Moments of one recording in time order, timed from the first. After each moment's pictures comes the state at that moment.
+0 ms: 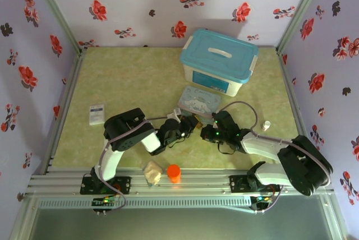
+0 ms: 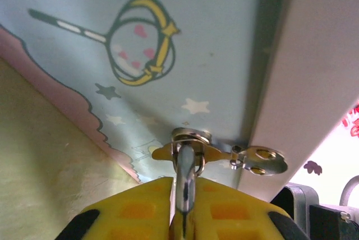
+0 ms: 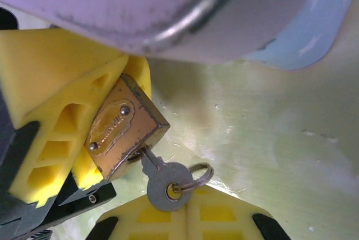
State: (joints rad) left arm -1.02 2.09 0.65 1.23 -0.05 -1.57; right arm 0.65 1.28 0.37 0.07 -0.24 0.87
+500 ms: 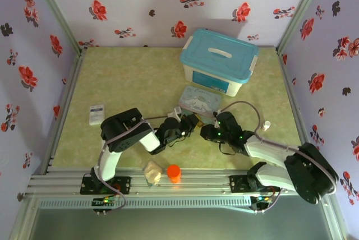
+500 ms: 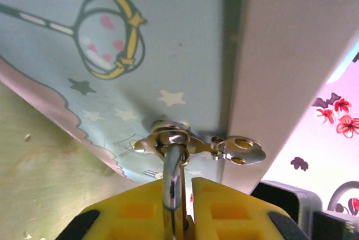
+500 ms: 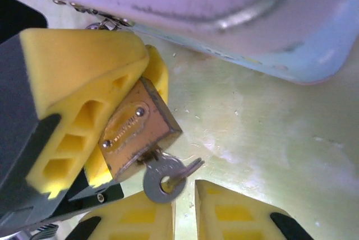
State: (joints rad) left arm -1.00 2.05 0.65 1.21 -0.01 -1.59; right arm 0.65 1.15 0.31 0.09 -0.24 0.86
